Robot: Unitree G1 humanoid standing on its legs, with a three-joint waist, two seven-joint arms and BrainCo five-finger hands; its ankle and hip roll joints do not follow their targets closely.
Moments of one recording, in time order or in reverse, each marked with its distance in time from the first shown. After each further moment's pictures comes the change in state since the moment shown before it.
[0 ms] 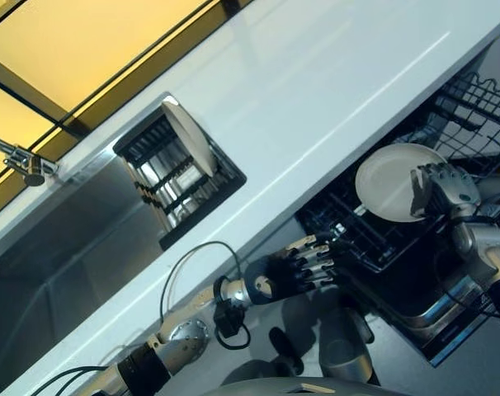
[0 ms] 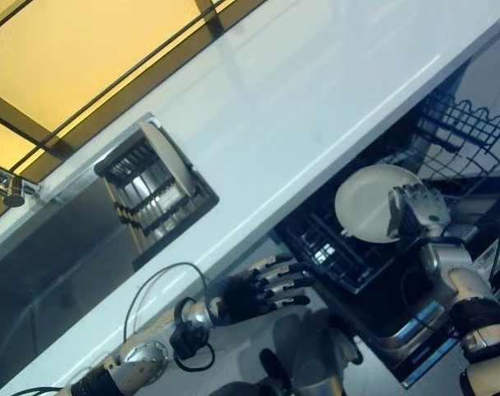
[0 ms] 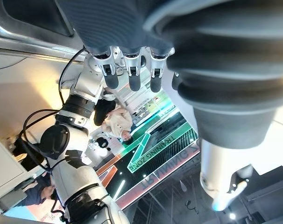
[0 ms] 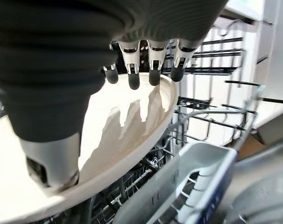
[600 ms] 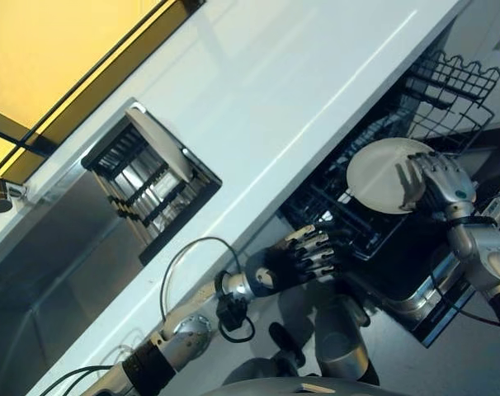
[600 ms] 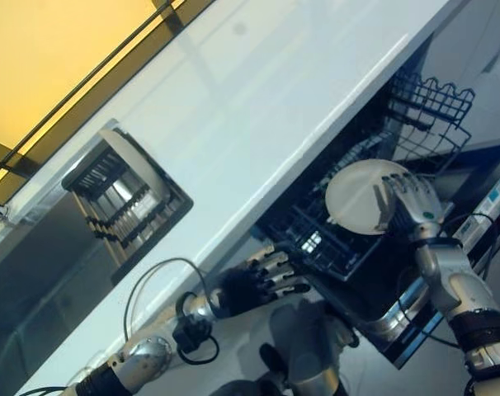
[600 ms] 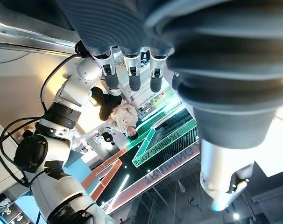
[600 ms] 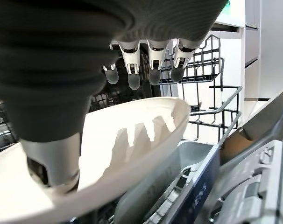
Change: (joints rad) left arm -0.002 -0.044 0.037 -0.001 0.010 -0.002 0.023; right arm 0.084 0.000 -0.078 -0.183 0.000 -0.026 0.001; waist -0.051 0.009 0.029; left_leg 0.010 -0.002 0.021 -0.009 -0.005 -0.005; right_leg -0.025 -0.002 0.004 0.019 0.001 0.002
